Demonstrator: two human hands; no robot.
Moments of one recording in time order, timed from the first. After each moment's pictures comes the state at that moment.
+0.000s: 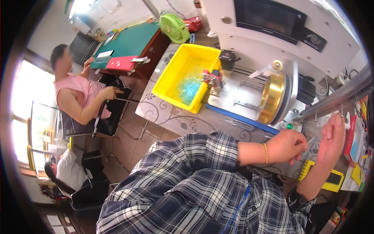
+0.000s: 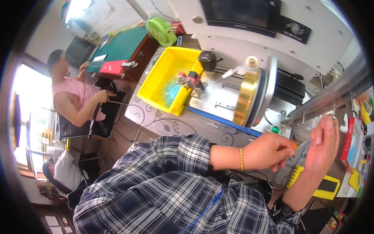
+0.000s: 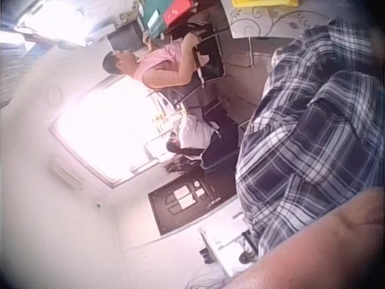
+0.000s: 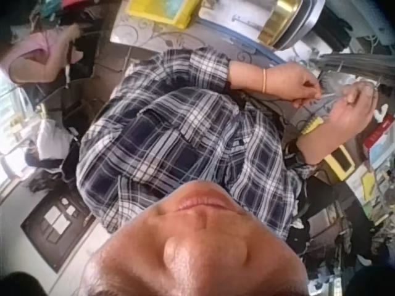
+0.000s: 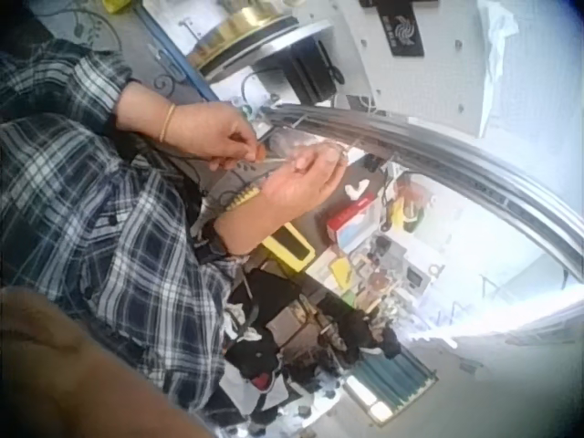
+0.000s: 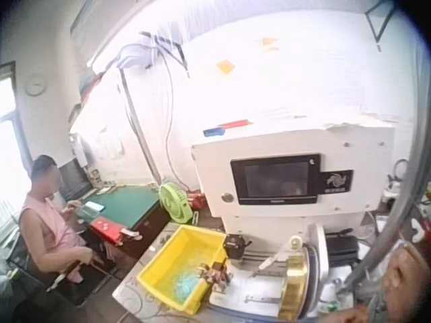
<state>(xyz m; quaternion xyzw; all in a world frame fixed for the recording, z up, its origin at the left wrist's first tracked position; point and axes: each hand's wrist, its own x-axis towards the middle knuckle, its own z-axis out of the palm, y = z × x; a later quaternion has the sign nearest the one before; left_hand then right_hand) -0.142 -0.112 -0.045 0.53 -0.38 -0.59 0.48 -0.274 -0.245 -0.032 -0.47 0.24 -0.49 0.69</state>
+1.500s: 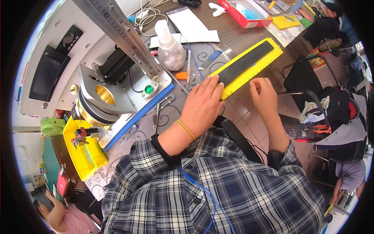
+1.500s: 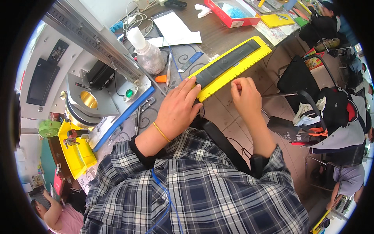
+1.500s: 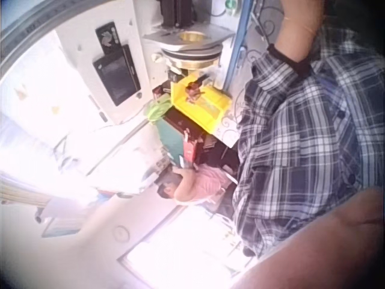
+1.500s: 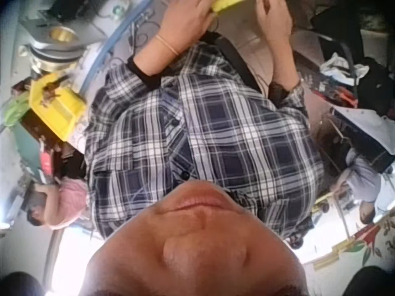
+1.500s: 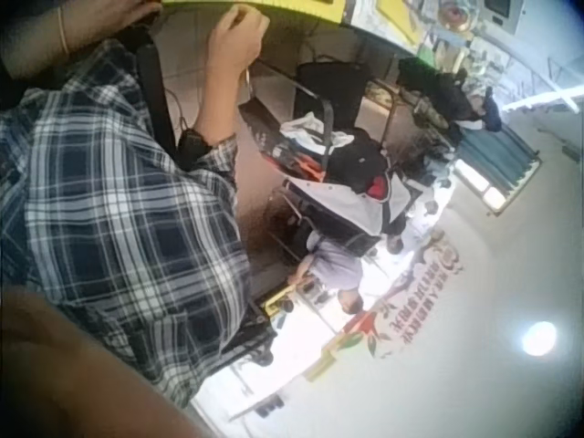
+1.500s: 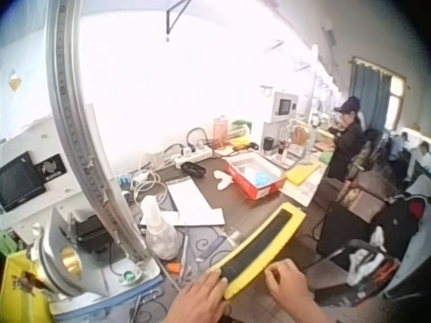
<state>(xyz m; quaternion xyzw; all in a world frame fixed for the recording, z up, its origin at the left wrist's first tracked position) -0.223 -0.127 -0.111 0.45 -0.86 -0.11 0.23 -0.457 -0.137 -0.137 -0.66 0.66 -0.32 0.14</state>
